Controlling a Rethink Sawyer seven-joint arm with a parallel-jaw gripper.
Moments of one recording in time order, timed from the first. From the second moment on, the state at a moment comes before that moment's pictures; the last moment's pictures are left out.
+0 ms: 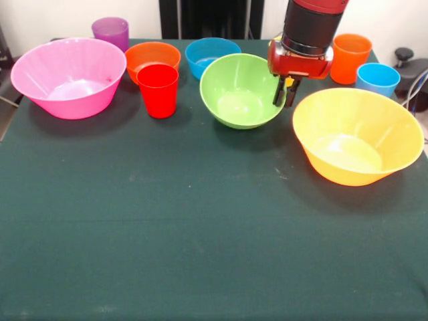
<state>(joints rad) 0.10 -0.46 -0.18 1.74 0.09 0.24 1.69</state>
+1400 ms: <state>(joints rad) 0.12 -0.49 -0.20 1.74 0.10 0.41 1.69</state>
